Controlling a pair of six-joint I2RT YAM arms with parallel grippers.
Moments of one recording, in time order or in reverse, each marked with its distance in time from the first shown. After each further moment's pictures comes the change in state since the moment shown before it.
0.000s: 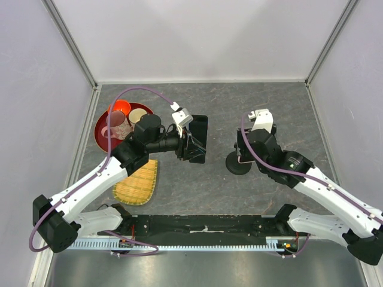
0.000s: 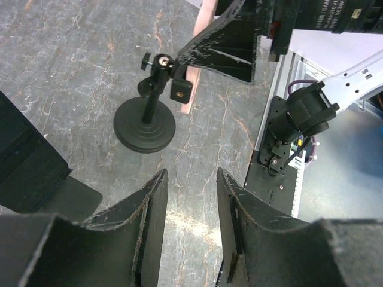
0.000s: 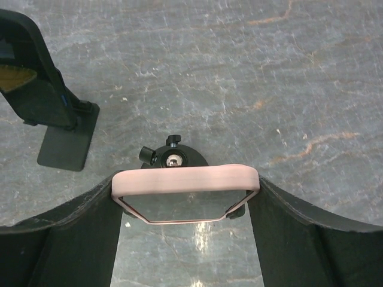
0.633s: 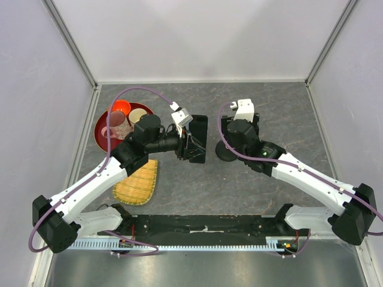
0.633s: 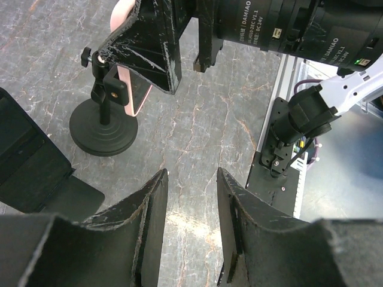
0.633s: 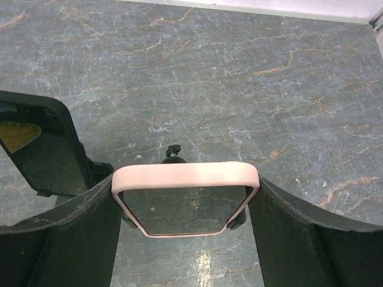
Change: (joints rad) left arm 0.000 -0.006 0.000 0.000 -0.014 0.000; right arm 0.000 0.249 0.015 0.383 0.101 -0.101
